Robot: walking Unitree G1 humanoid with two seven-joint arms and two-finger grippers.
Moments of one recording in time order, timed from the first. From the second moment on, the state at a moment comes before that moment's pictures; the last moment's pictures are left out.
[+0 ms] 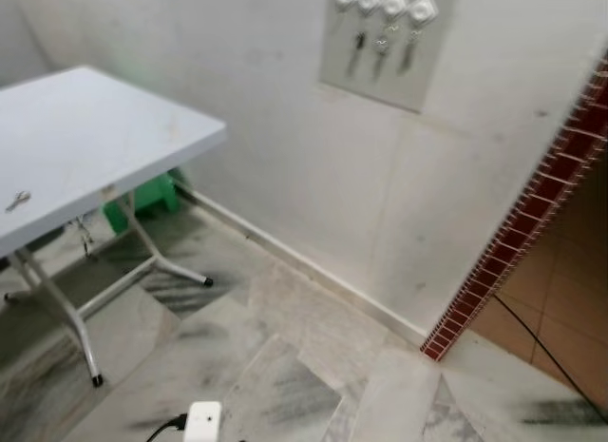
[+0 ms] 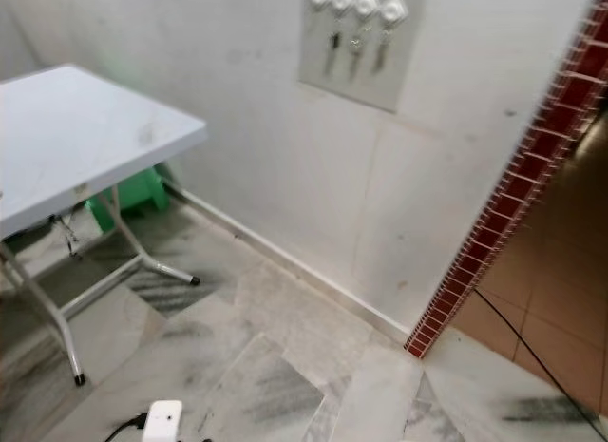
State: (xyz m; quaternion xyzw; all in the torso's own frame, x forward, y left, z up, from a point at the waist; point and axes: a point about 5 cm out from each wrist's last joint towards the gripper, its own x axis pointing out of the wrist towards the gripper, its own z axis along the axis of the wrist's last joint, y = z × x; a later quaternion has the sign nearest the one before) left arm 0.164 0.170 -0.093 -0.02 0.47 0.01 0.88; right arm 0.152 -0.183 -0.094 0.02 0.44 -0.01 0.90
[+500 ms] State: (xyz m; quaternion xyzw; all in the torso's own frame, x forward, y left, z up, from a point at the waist) left arm 0.169 0.165 -0.092 -0.02 0.46 0.00 0.89; right arm 0.143 -0.188 -0.098 0.00 0.46 -0.01 0.89
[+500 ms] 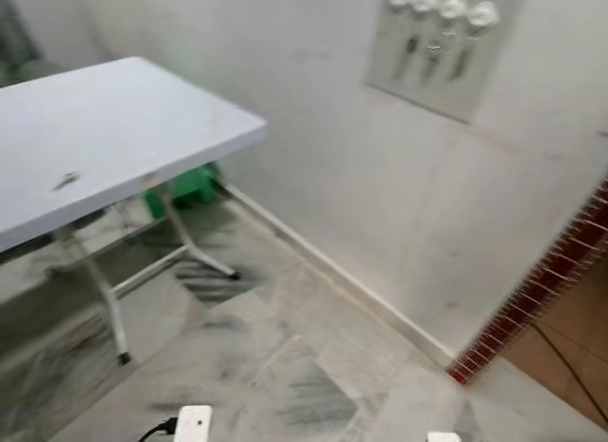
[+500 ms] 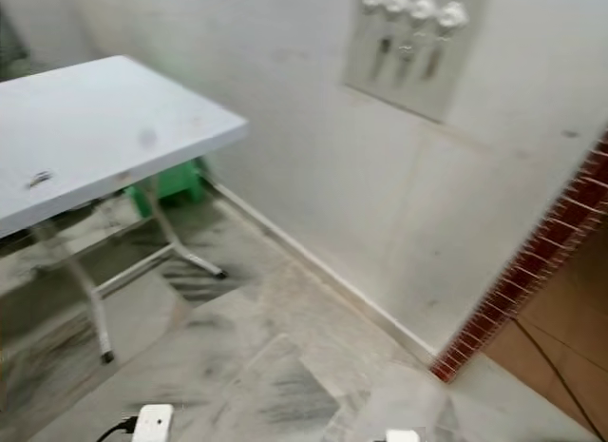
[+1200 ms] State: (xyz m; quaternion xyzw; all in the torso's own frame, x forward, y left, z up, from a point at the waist) left arm 0.180 0.158 -0.087 -0.02 0.45 -0.01 0.89; right arm 0.131 -0.204 -0.100 -0.02 0.48 -0.01 0.88
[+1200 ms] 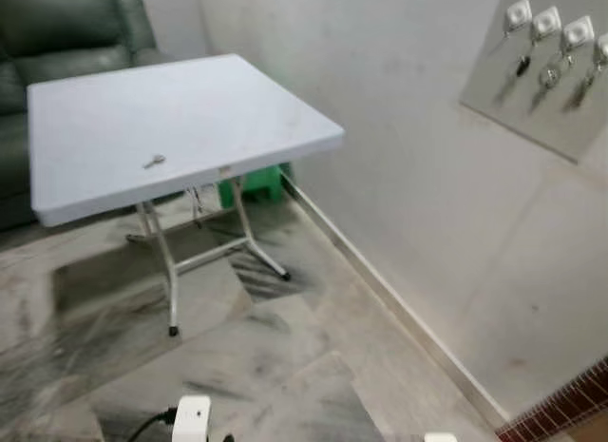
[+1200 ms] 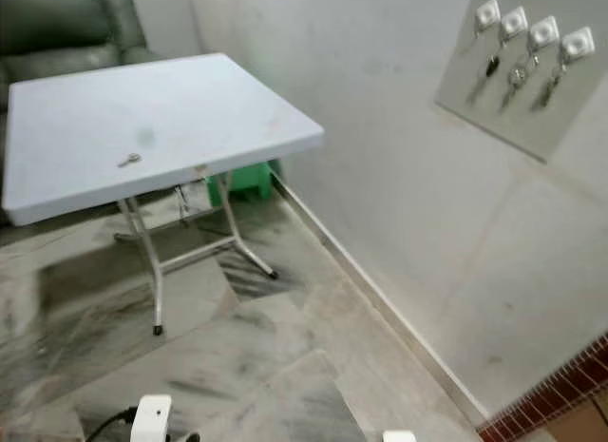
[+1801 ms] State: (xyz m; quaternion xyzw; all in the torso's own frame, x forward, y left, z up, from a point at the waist) left arm 0.167 0.170 -0.092 0.02 0.46 -0.01 0.89; right arm 0.144 -0.191 -0.096 -0.01 0.46 0.01 0.89
